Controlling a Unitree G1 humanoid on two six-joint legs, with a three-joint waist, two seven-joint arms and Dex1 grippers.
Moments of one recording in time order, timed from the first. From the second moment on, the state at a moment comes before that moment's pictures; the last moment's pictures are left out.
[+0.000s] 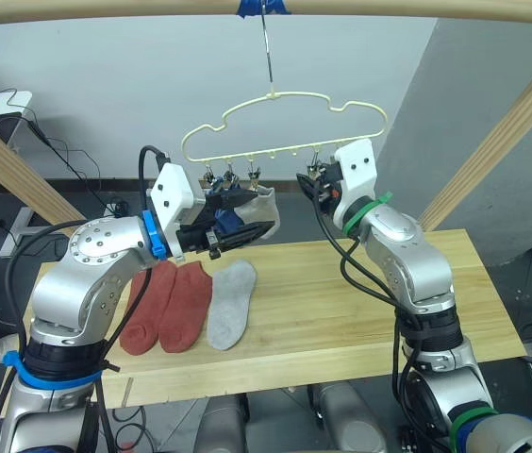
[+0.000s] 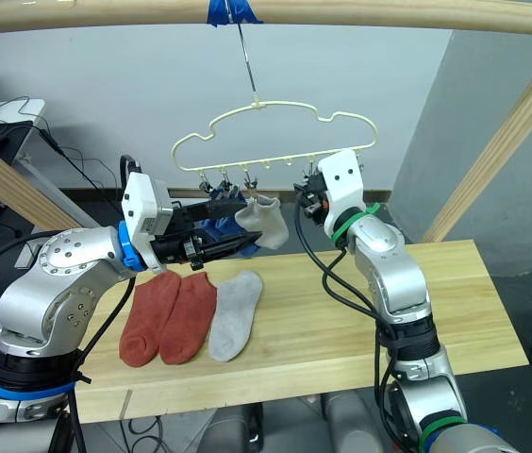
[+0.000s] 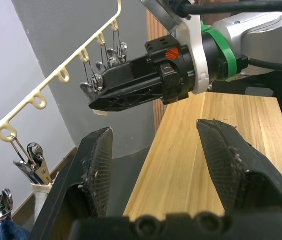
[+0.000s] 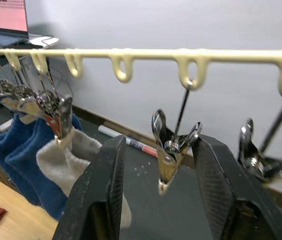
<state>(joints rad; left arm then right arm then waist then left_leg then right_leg) -0.45 0.66 0.05 -0.36 -0.57 0.56 -0.86 -0.67 -0.10 0.10 -0.14 0.10 0.64 0.30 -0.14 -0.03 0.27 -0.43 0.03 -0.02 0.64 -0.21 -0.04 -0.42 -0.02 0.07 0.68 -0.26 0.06</state>
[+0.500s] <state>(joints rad) -0.44 0.66 0.05 -0.36 -0.57 0.56 -0.85 -0.70 -0.07 0.10 -0.08 0.10 0.58 0.28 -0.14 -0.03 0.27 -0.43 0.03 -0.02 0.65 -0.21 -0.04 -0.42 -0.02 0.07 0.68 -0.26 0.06</state>
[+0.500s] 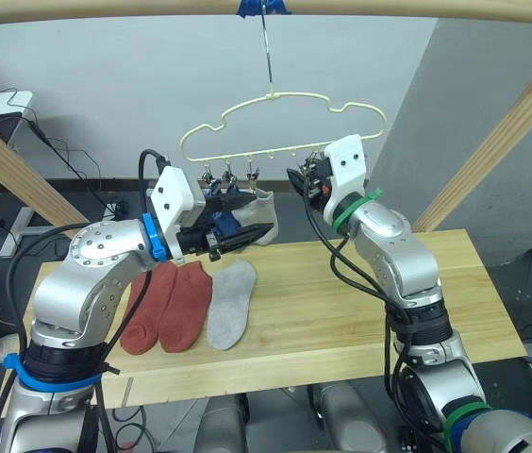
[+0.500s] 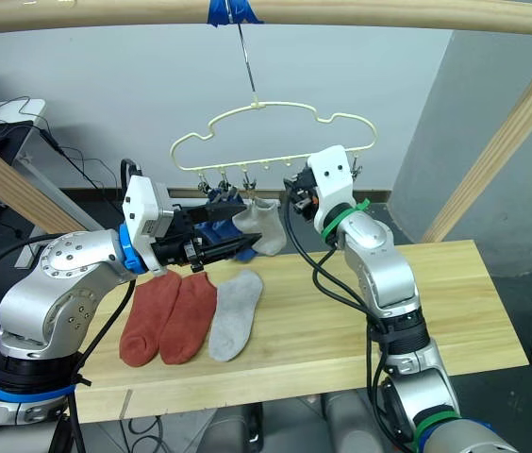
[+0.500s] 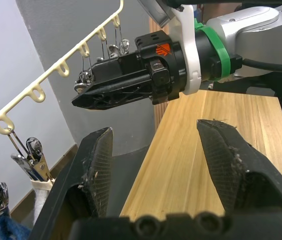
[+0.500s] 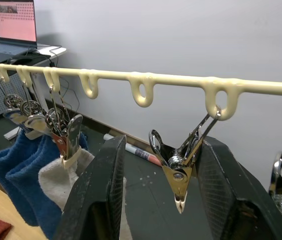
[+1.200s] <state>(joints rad) -0.25 0.56 0.04 -0.44 -0.50 0.56 -0.70 -0.70 -0.03 0.06 -0.06 0.13 0.58 0.26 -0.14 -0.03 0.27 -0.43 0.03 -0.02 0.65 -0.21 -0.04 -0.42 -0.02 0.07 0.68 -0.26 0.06</state>
